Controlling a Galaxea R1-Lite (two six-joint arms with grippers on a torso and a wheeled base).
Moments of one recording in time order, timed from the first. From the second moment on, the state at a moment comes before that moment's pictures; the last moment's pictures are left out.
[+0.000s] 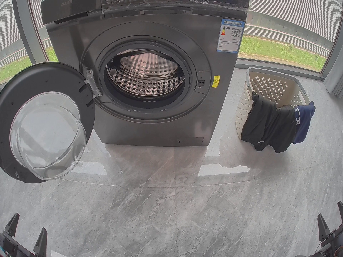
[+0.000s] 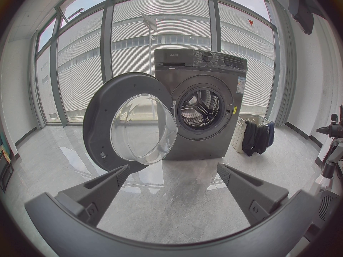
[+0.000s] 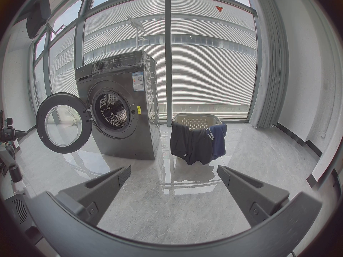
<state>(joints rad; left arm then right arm) 0.00 0.02 -0.02 0.00 -0.01 0.01 0.00 0.01 -0.02 0.00 -0.01 0.00</state>
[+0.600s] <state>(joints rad) 0.00 0.02 -0.02 0.00 -0.01 0.01 0.00 0.01 -0.02 0.00 -0.01 0.00</state>
